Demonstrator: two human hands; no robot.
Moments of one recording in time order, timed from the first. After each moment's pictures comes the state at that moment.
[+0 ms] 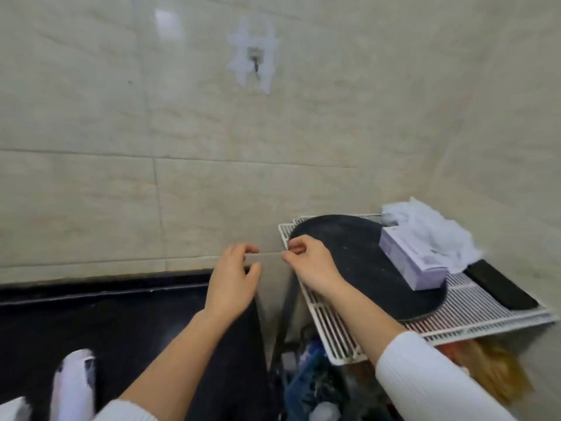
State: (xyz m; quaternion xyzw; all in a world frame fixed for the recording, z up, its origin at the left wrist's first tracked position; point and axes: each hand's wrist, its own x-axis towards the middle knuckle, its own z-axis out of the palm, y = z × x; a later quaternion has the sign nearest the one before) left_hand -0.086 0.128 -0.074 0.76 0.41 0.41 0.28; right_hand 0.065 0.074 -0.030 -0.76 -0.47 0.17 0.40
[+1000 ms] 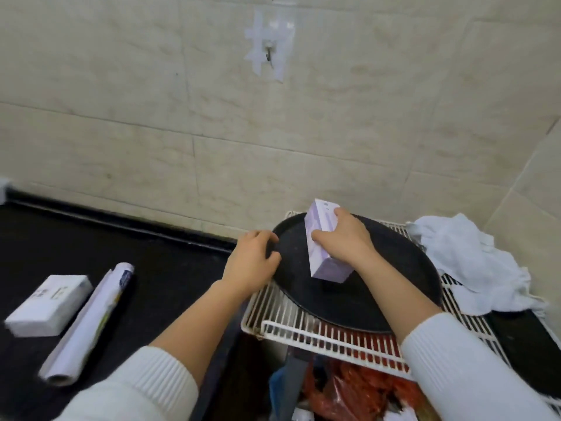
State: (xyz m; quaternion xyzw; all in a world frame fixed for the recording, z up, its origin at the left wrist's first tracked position) left_hand 0.038 0.042 -0.062 0.73 0.57 0.35 0.15; right_hand 0.223 0.040 0.002 -0.72 -0.60 0.17 0.29
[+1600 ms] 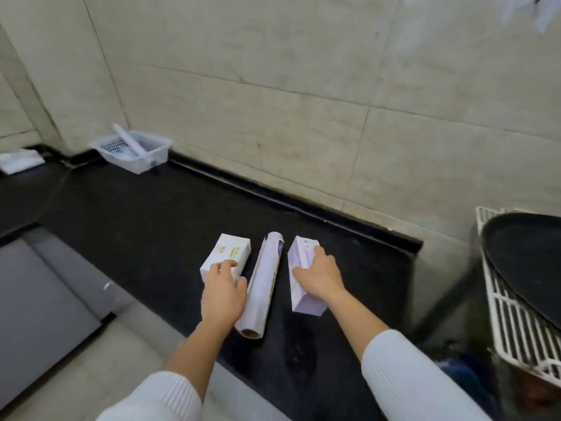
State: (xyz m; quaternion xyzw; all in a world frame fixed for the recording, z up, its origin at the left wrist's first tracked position) left_hand -0.335 -0.019 -0.195 0.46 0.81 0.34 0.13; right_hand -0.159 0.055 -0.147 -0.66 -0.65 0.34 0.16
